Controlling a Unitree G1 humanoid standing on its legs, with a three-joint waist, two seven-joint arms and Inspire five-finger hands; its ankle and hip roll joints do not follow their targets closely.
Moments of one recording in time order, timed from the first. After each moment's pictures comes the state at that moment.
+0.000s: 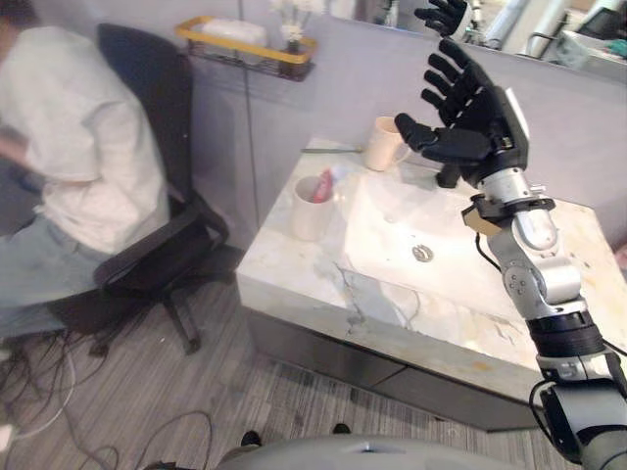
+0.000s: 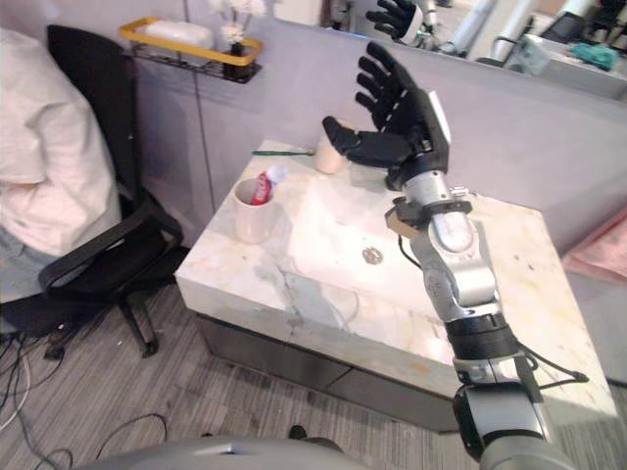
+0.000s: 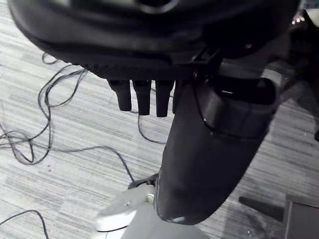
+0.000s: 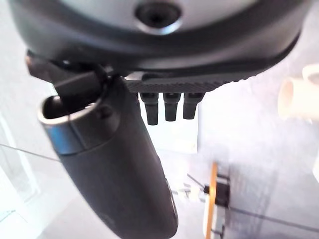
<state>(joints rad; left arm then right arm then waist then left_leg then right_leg) 0.10 0.31 -0.10 1.26 -0.17 0.11 0.17 -0.41 -0.60 0.03 -0.06 0.61 -0.08 -0.07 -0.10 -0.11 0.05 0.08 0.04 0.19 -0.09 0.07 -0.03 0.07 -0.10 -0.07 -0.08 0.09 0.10</state>
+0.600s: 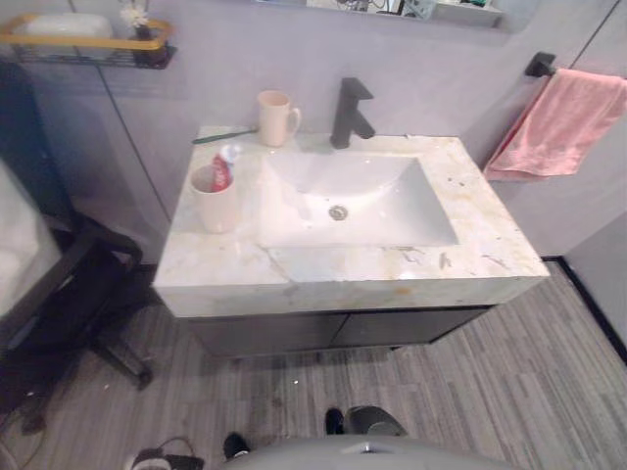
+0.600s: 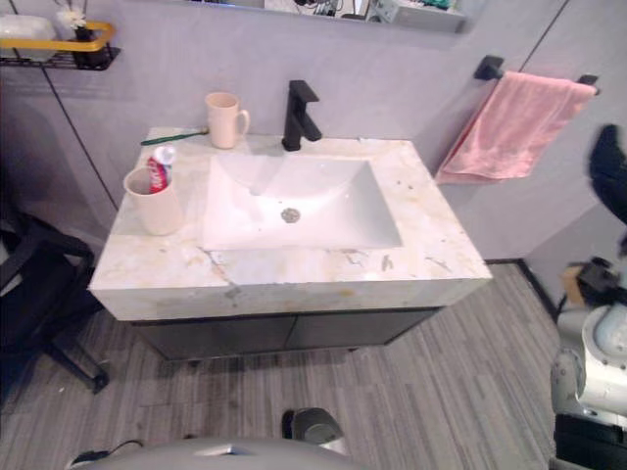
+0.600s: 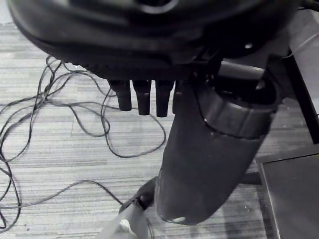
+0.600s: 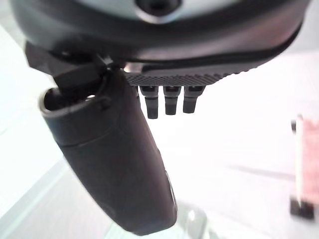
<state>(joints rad) 0.05 0.35 -0.06 1.33 -0.17 0.06 0.26 0.15 -0.70 -0.53 -0.04 0.51 -0.47 -0.50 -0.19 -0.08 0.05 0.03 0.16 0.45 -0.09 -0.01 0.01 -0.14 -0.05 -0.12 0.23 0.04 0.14</state>
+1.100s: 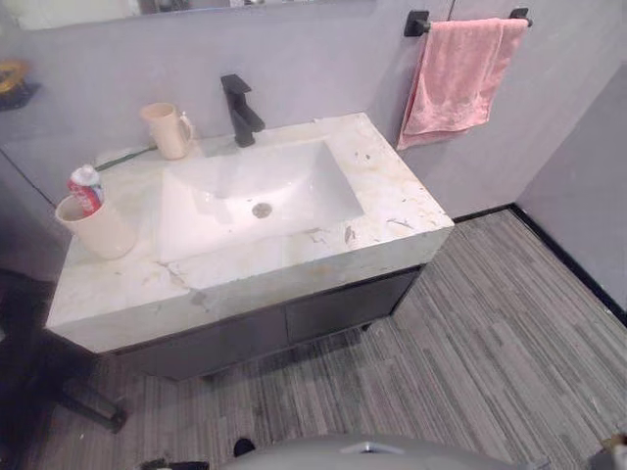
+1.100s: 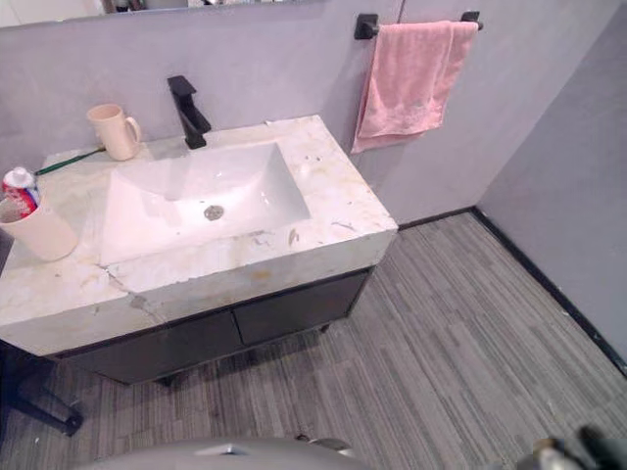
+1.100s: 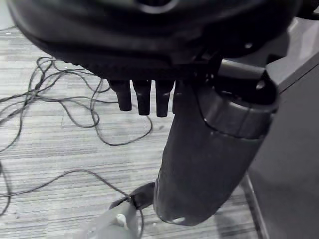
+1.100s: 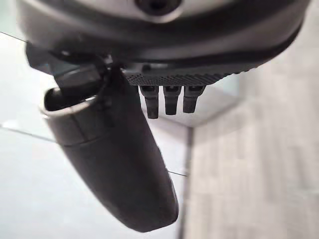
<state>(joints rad) 0.08 0.26 -0.03 1.35 -0.27 0.03 0.30 0.19 -0.43 -0.43 0.99 0.79 -0.30 -0.71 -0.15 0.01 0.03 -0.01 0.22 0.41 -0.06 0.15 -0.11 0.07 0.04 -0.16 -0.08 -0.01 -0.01</state>
